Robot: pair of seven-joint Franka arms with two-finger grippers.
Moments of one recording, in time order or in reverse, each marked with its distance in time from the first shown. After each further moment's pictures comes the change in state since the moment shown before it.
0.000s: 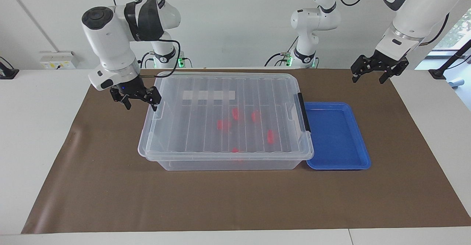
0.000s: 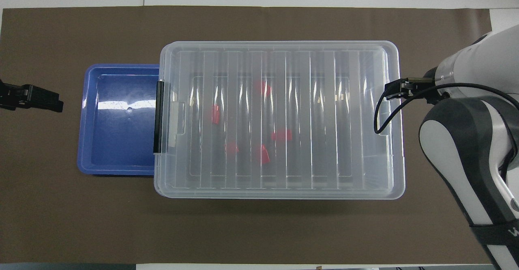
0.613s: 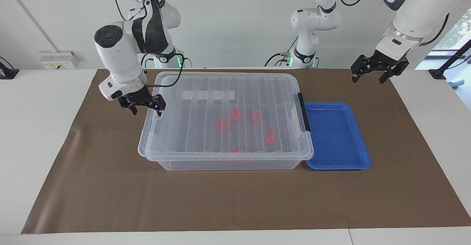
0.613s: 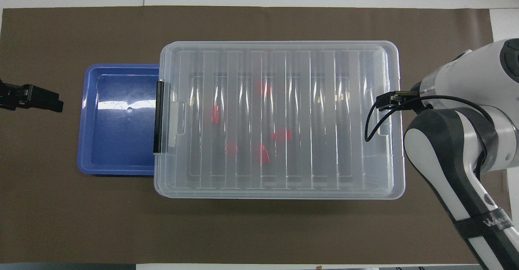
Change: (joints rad) left arm 0.000 0.000 0.000 0.000 0.000 0.000 0.000; right arm -0.004 0.000 -0.001 -0.109 0.000 0.067 -0.005
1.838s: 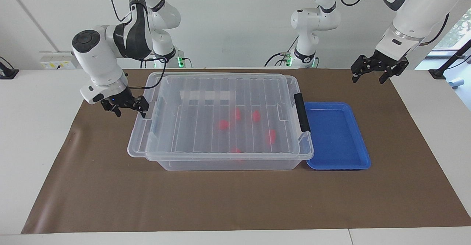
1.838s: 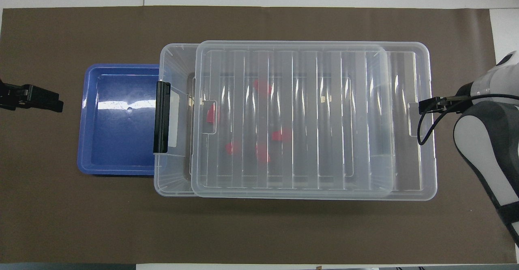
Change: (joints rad) left arm 0.000 0.000 0.000 0.000 0.000 0.000 0.000; right arm -0.003 -0.009 -0.193 -0.036 0.003 0.034 -0.306
